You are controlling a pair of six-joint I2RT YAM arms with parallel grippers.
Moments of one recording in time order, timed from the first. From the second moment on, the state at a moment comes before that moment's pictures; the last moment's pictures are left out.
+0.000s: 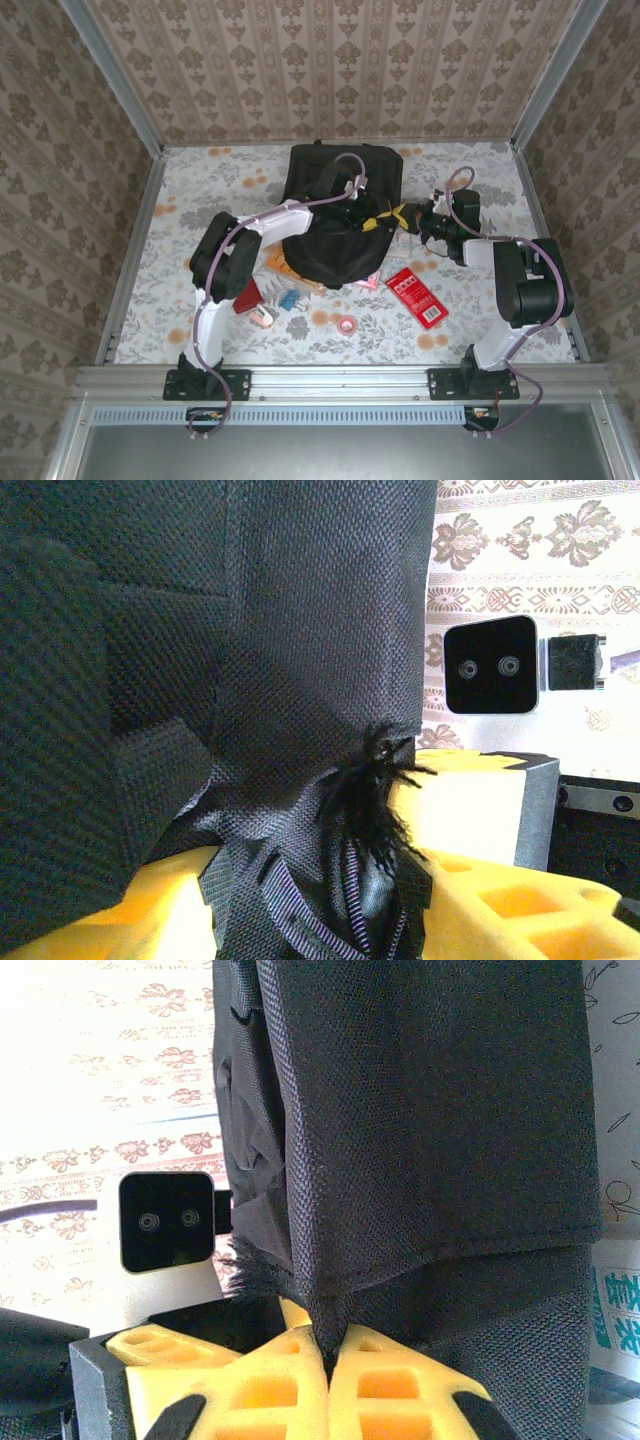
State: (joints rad) left arm -0.72 2.13 1.54 -0.03 0.66 -1.07; right arm 0.01 1.70 0.71 0.56 -0.82 1.23
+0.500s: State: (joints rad) left arm -0.72 2.11 1.49 0.09 0.67 -1.17; right arm 0.01 1.70 0.71 0.57 -0.82 1.23
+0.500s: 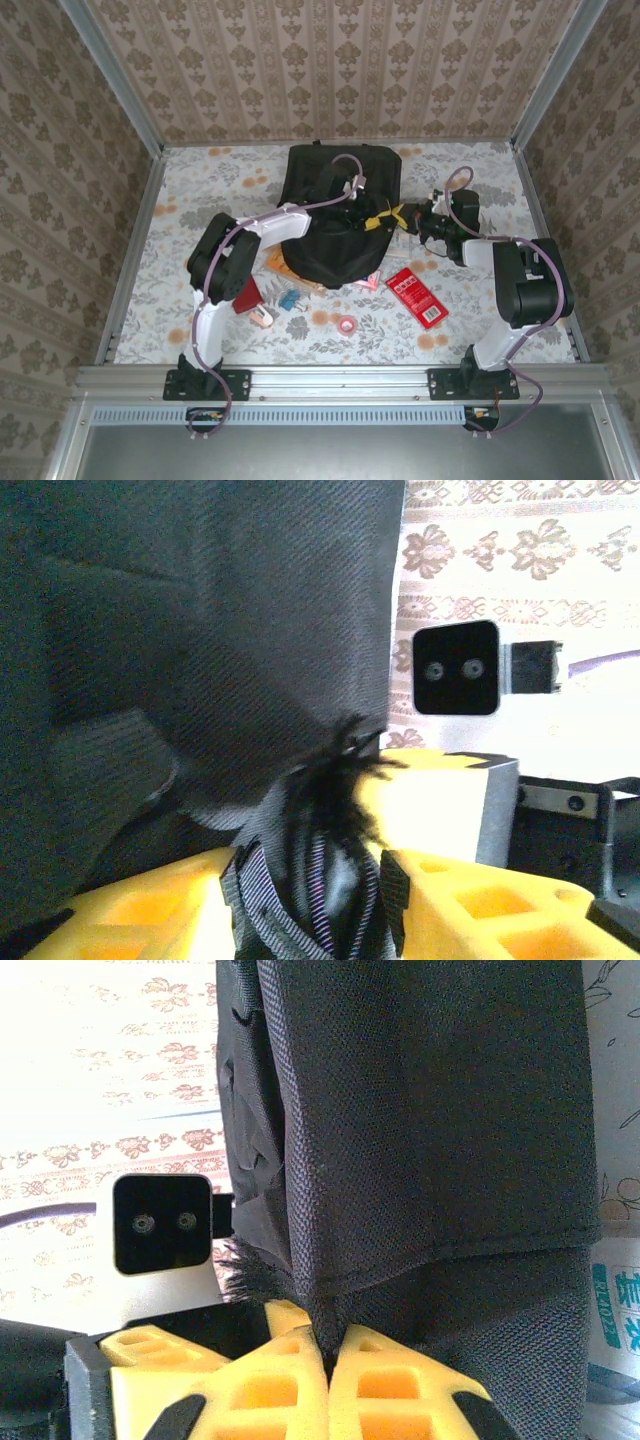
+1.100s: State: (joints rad) left arm -0.72 2.11 1.49 0.12 0.68 -1.18; right arm 0.02 1.70 0.71 0.57 -0.82 1.23
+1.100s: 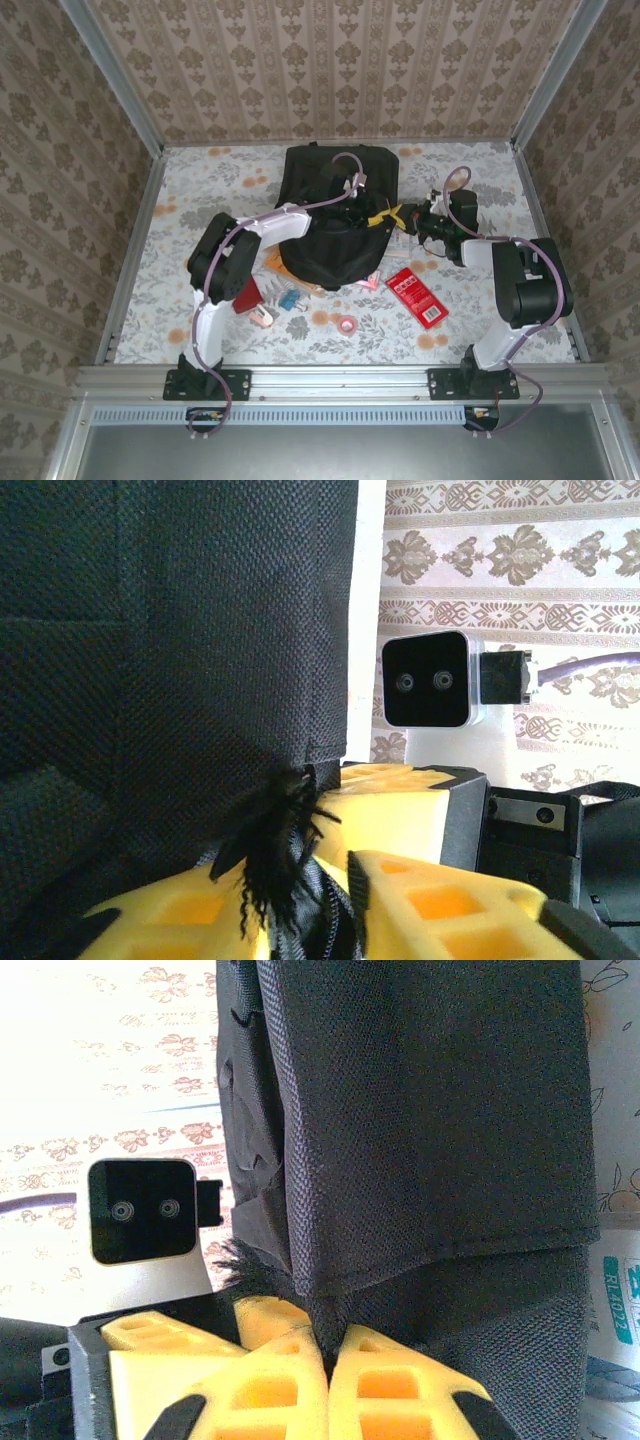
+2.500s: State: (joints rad) left arm -0.68 1.84 1.19 0.12 0.61 -1.10; right arm 0.02 1.56 0.70 0.35 -0.74 1.10
